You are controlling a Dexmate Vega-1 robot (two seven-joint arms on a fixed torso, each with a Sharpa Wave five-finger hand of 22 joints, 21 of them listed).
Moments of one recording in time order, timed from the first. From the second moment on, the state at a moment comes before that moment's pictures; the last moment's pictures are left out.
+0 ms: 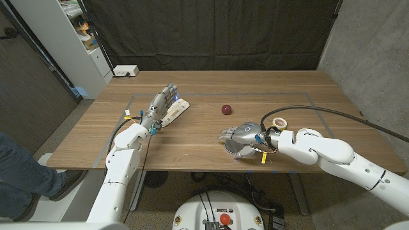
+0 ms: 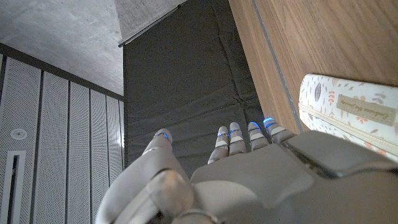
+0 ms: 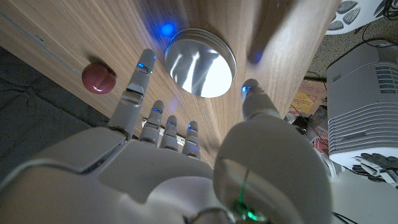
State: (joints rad) left arm 1.08 0.14 -0.13 -1.61 -0.22 -0.01 -0.42; left_hand 0.28 0.06 0.30 -0.02 0.19 0.04 0.09 0.19 0.17 0.00 0.08 0.21 0.20 -0.07 0.10 0.19 0.18 -0.09 0.10 0.20 0.18; right arm -1.08 -0.96 -0.48 -2.09 -0.98 0.27 0.29; right_hand 0.68 -0.10 0.42 -0.15 0.24 0.12 -0.11 0.22 0.20 0.07 0.08 0.22 0.21 0.18 0.09 0.23 0.20 0.76 0.21 0.25 0.17
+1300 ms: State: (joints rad) left arm 1.05 0.14 -0.11 -1.56 -0.22 -0.01 -0.42; left_hand 0.28 0.06 0.30 -0.03 0.19 0.04 0.09 0.19 0.18 0.00 0.08 0.21 0.20 -0.07 0.10 0.19 0.18 -0.09 0.10 0.20 0.18; right arm -1.03 -0.95 -0.52 -2.04 -0.97 0.27 0.32; right_hand 0.70 -0.09 0.42 -0.15 0.24 0.20 -0.12 0.24 0.20 0.13 0.05 0.24 0.21 0.24 0.06 0.26 0.21 0.80 0.19 0.24 0.17
